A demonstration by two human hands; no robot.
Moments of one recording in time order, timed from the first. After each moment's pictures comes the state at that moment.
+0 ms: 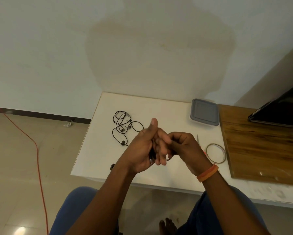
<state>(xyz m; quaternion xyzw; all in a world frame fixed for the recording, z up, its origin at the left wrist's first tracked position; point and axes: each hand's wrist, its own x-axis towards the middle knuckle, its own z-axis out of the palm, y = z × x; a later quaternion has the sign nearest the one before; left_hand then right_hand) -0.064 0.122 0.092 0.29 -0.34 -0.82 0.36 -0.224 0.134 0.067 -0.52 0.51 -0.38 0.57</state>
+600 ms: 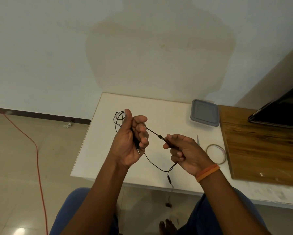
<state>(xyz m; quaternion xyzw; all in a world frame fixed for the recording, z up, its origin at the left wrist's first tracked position) -0.041 0.103 0.090 0.31 -0.14 -0.80 0.49 -0.227 0.129 0.055 -0.22 0.53 -0.41 0.71</state>
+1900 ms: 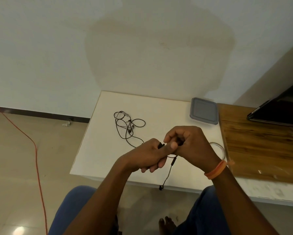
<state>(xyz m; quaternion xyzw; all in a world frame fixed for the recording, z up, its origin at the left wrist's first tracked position) -0.059 0.122 0.078 0.41 -0.65 -0.64 0.09 -0.233 0.133 0.092 -0.71 0.52 -0.32 0.35</state>
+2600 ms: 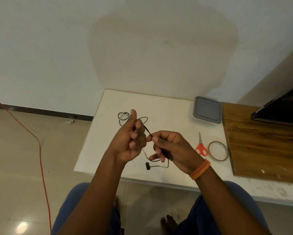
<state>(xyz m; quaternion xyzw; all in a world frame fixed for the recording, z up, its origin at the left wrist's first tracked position) -0.021 0.096 0.059 0.28 -0.16 -0.85 0.41 -0.192 0.136 0.071 -0.44 0.44 -0.35 0.70</state>
